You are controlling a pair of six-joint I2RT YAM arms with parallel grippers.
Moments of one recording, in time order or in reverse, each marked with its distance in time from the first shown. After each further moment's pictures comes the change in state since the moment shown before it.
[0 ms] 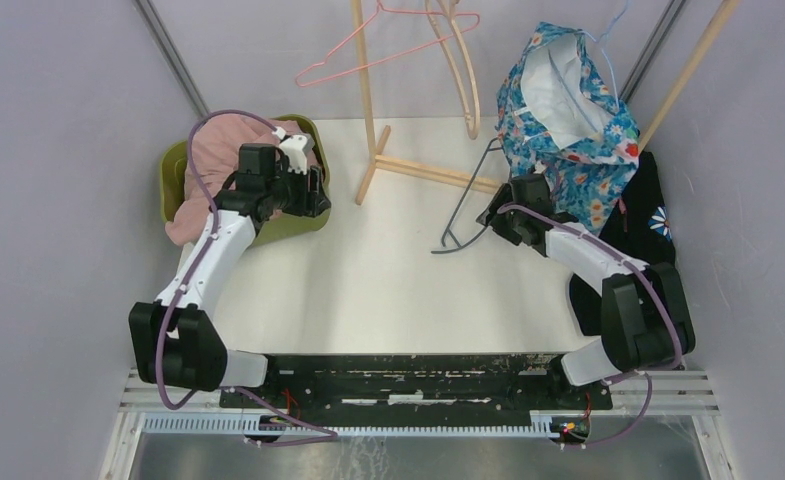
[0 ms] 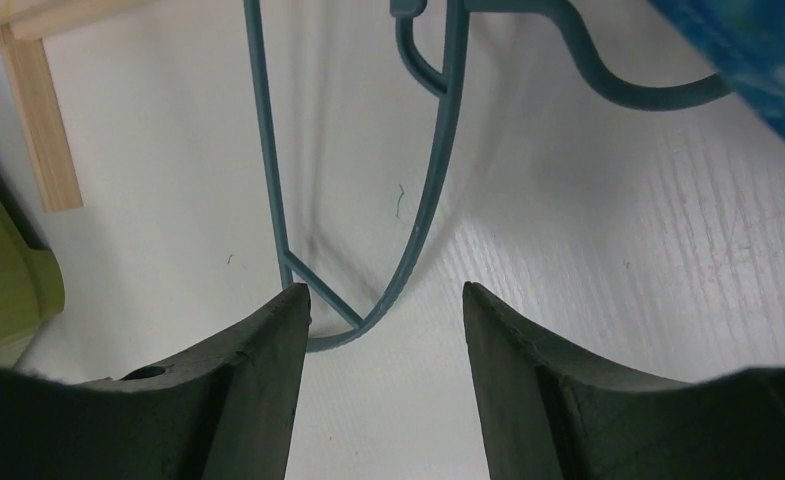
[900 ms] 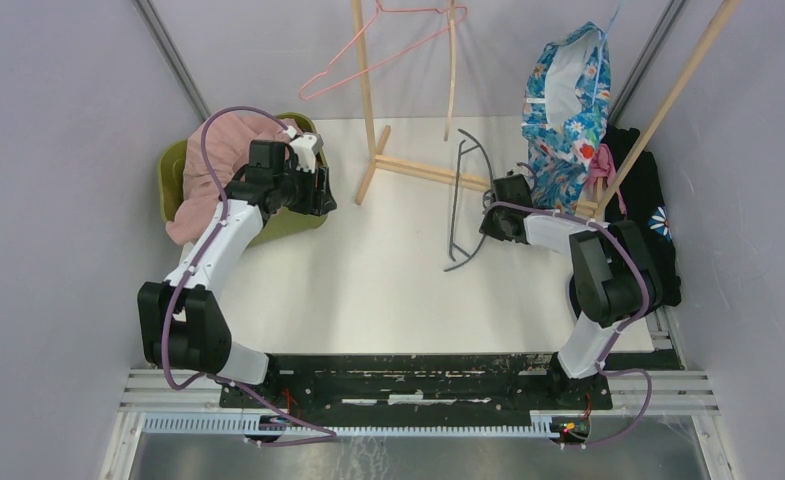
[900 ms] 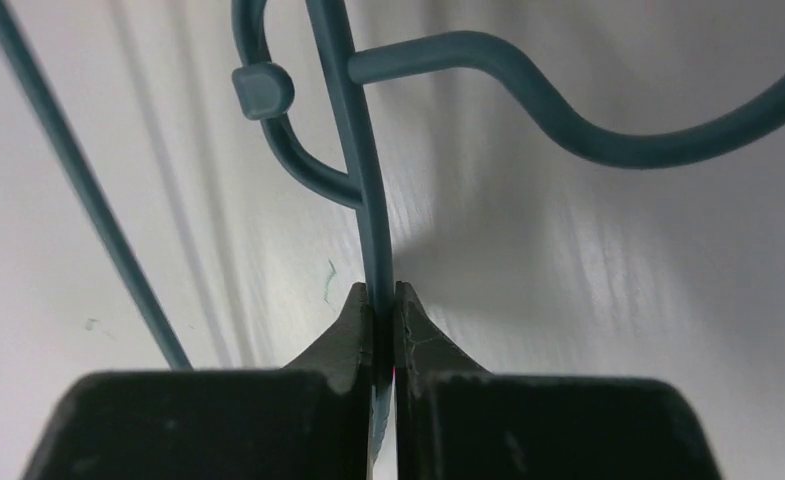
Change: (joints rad) left arm -0.020 0.093 0.047 -0.019 0.000 0.018; right arm 0.002 0.289 0.061 0.142 0.045 -0.102
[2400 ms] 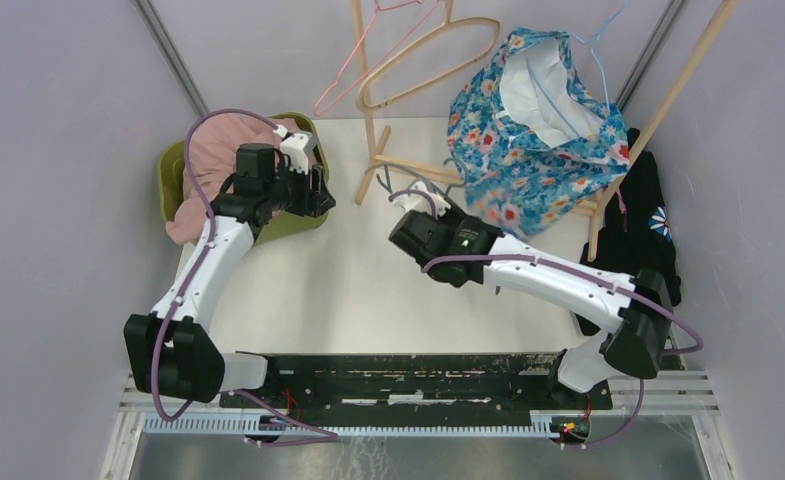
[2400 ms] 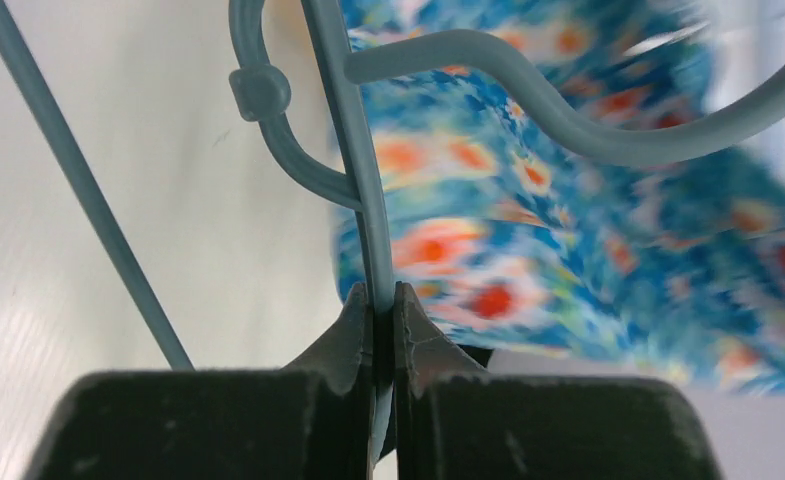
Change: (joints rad) left arm 0.000 -0.137 -0.049 0.042 0.060 -0.021; right arm 0.776 -0.249 0.502 -0.872 1.024 -0.656
